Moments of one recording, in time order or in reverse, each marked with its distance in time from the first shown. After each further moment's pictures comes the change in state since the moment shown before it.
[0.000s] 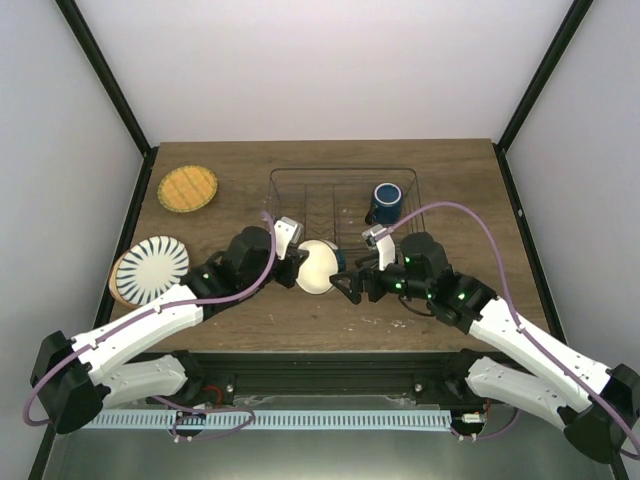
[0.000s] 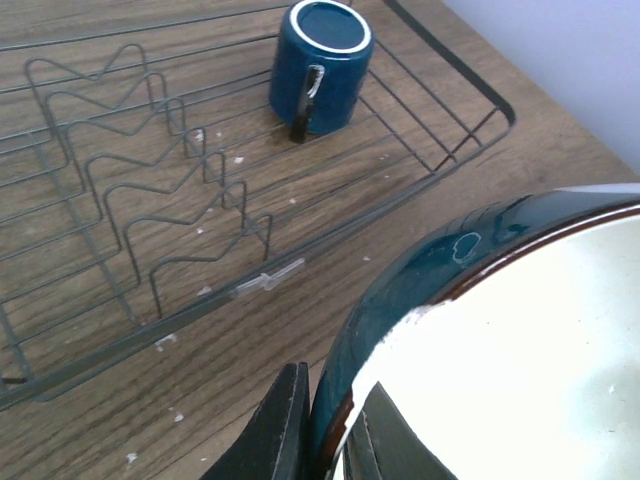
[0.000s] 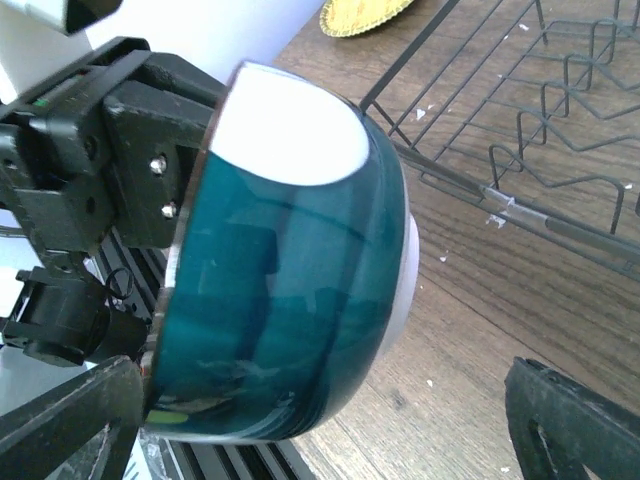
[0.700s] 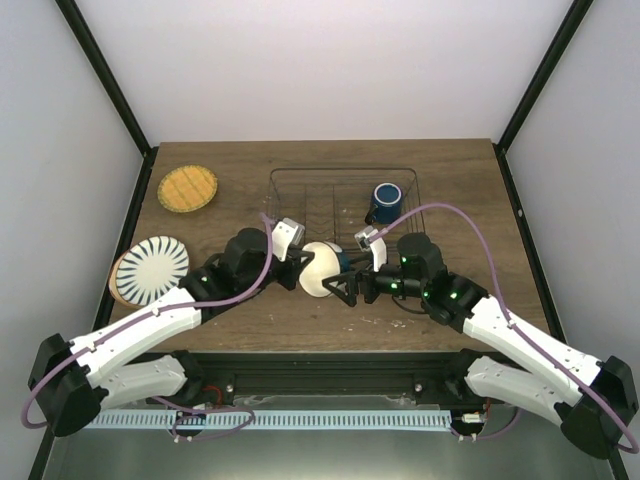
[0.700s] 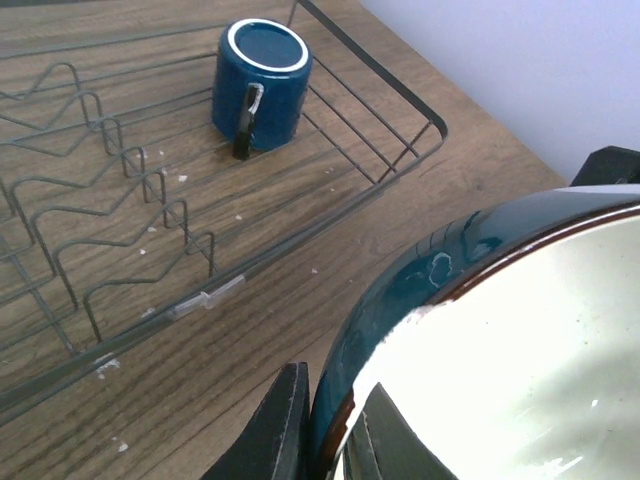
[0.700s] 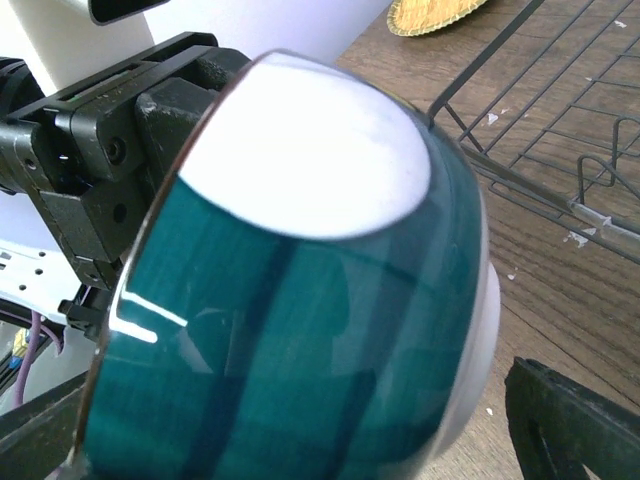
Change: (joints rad) left arm 0.002 -0.012 -0.024 0.079 0.118 -0.008; right arm -0.013 0.038 -0.060 0.158 -0.142 0.014
